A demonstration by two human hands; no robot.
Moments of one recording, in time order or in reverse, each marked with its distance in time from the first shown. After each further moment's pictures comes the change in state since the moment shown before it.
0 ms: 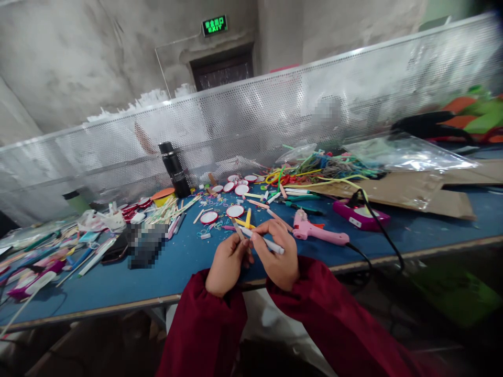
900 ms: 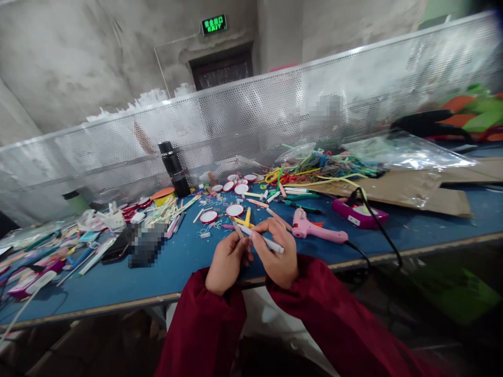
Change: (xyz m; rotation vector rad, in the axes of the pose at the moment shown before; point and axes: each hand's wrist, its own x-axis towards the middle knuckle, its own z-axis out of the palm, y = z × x) left_hand 0.000 -0.003 0.000 -0.004 -0.002 0.013; right_hand -0.001 0.002 0.001 0.025 0.019 -0.025
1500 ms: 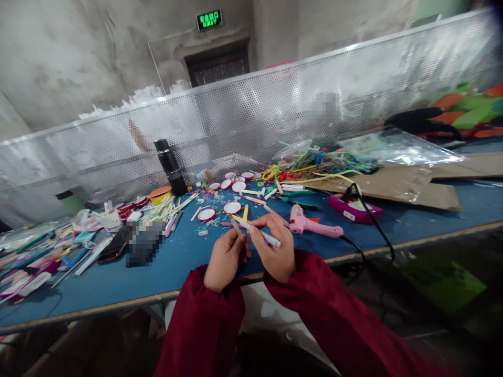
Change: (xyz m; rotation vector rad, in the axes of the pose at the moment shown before) left_hand -0.001 0.003 -0.001 0.047 -0.003 0.005; right_hand -0.002 0.002 0.001 -0.005 0.016 0.042
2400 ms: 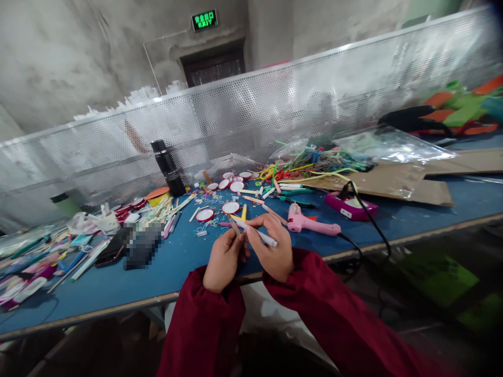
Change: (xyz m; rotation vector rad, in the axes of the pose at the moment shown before) left_hand -0.001 -0.001 0.001 -0.011 0.015 0.009; right_hand 0.001 -0.002 0.000 -0.004 -0.017 -0.014
